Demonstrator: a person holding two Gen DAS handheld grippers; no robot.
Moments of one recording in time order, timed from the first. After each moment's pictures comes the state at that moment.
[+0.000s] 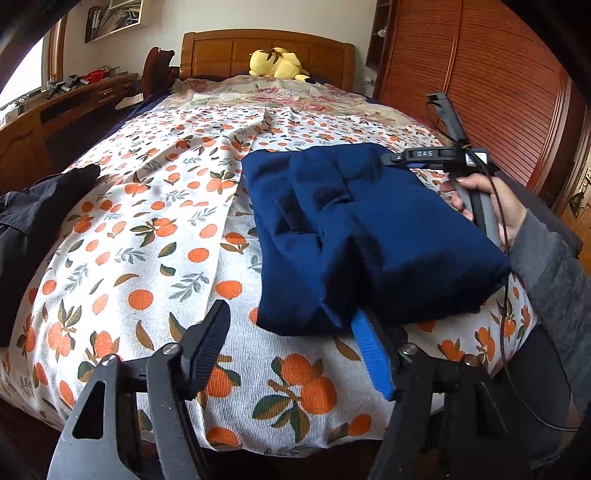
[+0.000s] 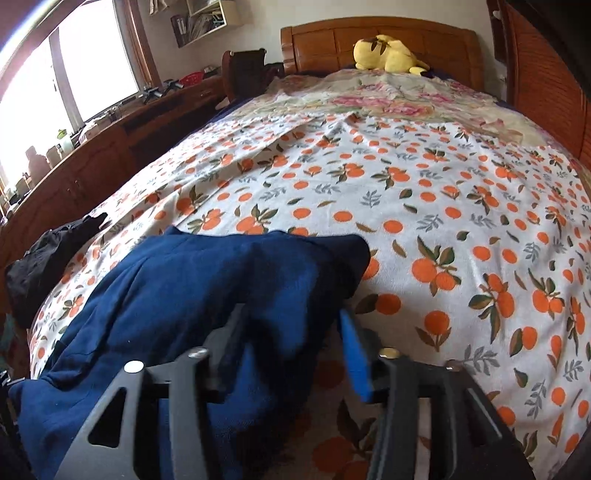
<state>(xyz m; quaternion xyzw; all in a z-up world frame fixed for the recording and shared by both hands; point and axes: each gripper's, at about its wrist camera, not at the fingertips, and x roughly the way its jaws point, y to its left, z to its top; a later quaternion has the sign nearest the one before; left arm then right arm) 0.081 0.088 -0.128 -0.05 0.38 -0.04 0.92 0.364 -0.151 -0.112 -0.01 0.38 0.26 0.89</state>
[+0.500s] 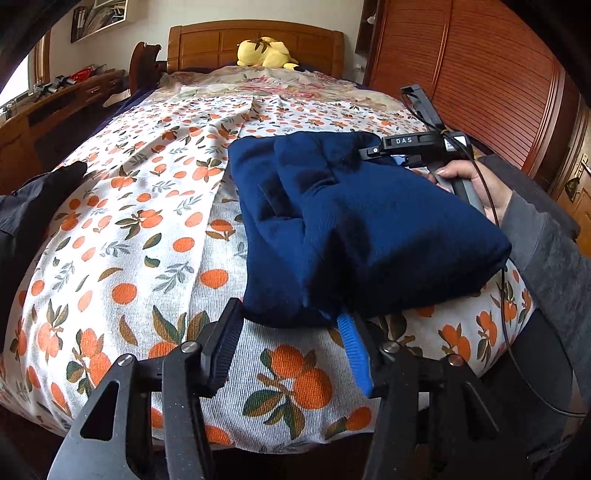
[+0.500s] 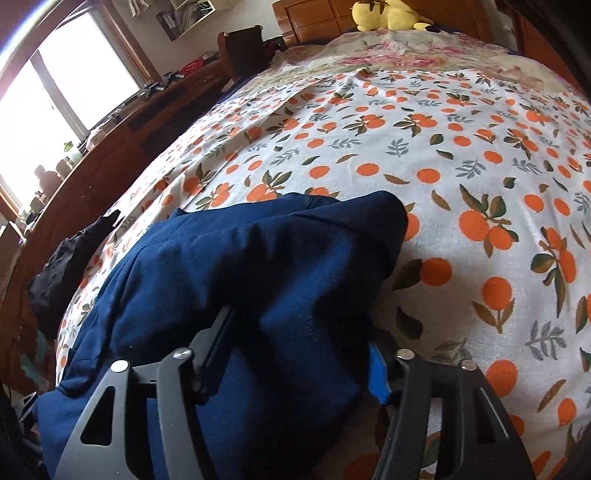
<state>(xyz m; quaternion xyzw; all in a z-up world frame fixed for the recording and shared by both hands) 0.087 0.081 -0.136 -0.04 0.40 -0.05 0.91 0.399 -0.145 -0.136 0.04 0.43 0.30 0.85</state>
